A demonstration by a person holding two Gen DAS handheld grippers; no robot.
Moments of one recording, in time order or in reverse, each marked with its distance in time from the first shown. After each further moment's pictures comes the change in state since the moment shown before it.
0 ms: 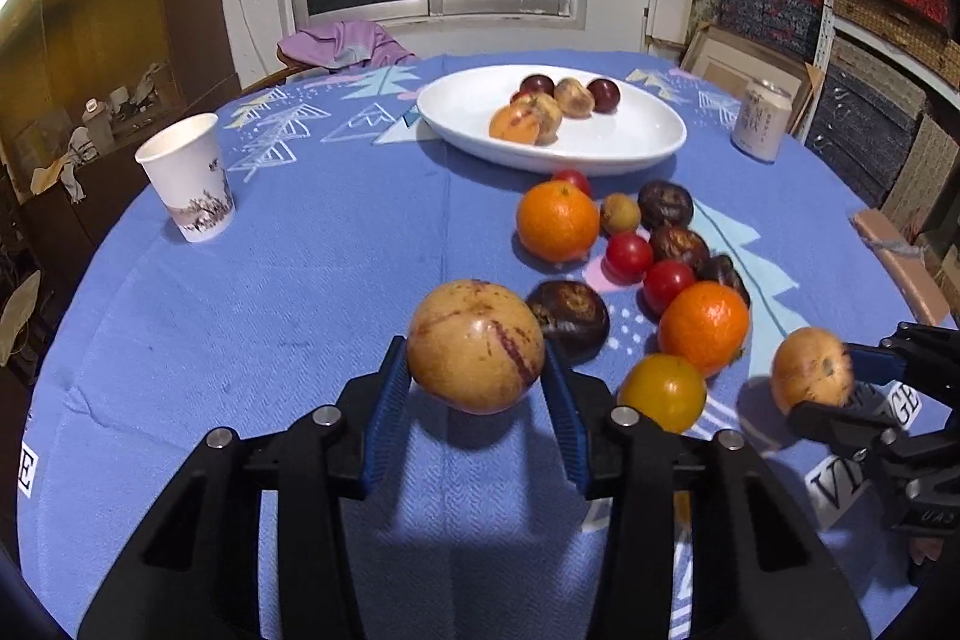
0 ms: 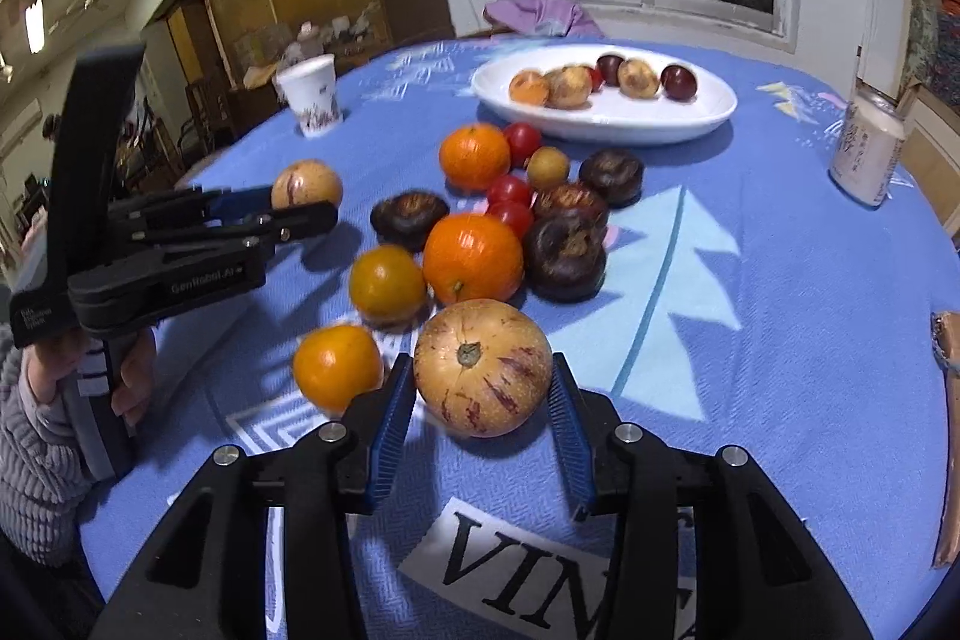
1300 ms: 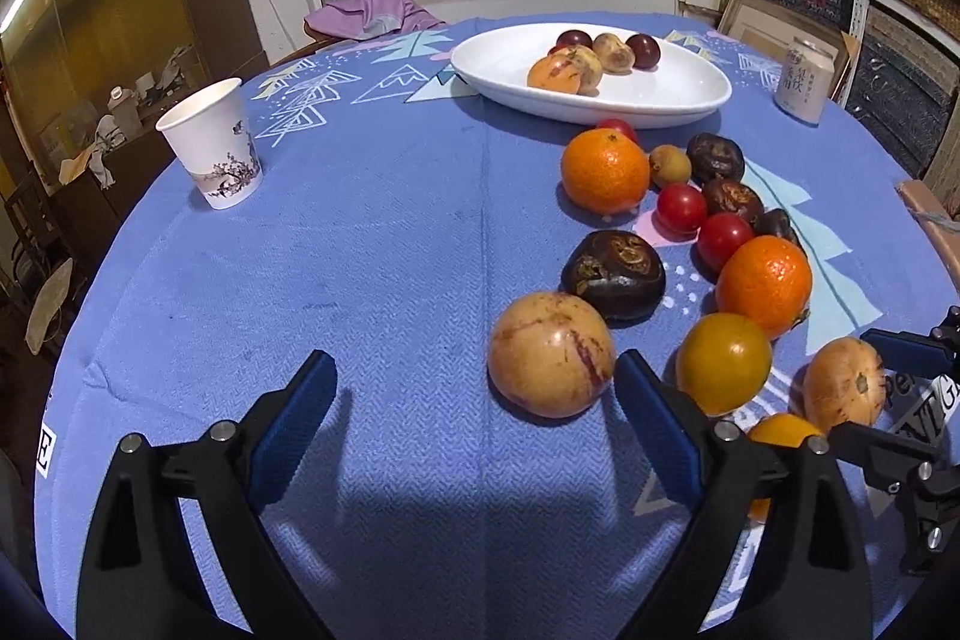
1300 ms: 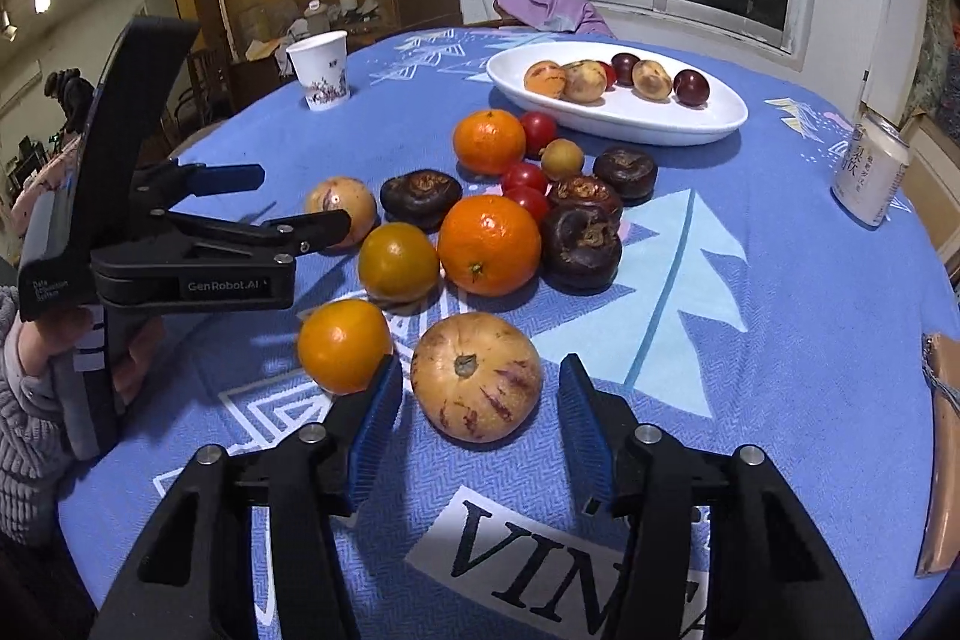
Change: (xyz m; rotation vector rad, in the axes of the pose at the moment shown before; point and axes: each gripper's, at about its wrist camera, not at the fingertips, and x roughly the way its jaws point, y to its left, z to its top) left arm 0.019 0.002 -0.015 0.020 0.098 0.094; right arm 0.017 0.017 -0.010 -0.089 0.083 -0.038
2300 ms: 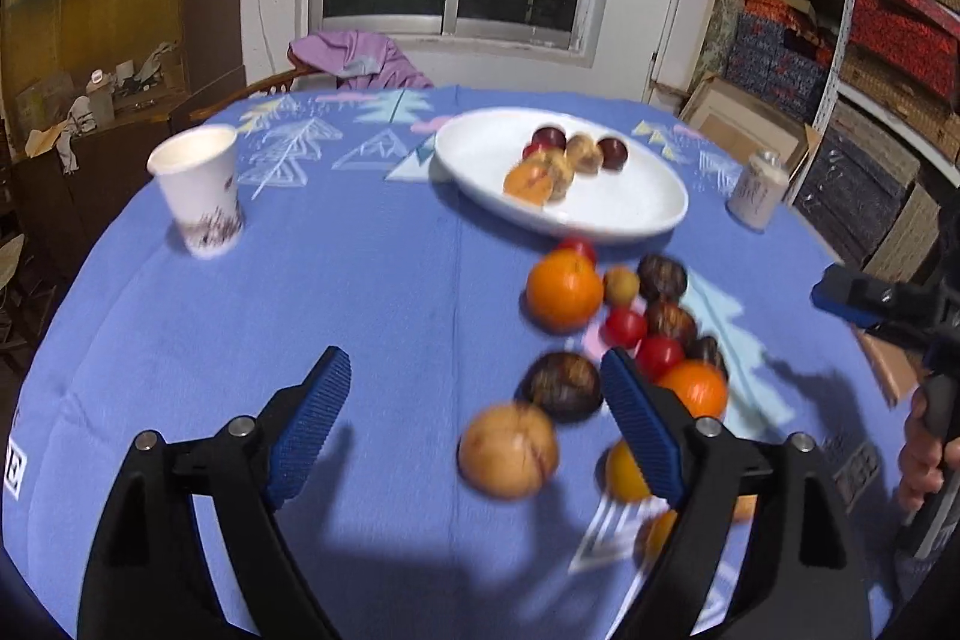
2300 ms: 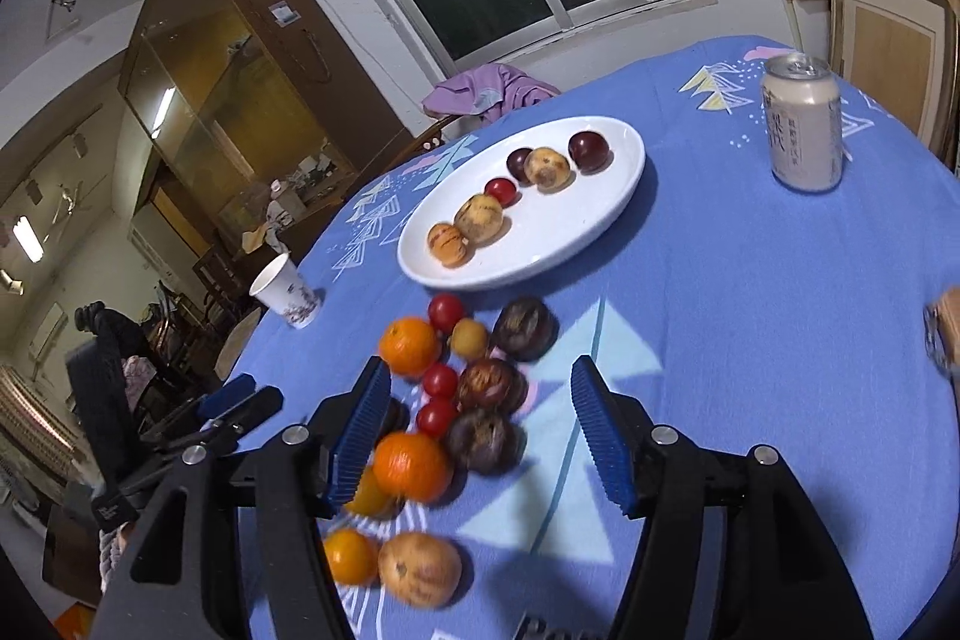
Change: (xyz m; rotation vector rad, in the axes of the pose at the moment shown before) left arm -0.031 0.025 0.018 -0.128 -0.122 -0.157; right arm -0.030 -0.105 0.036 0.439 -0.208 0.190
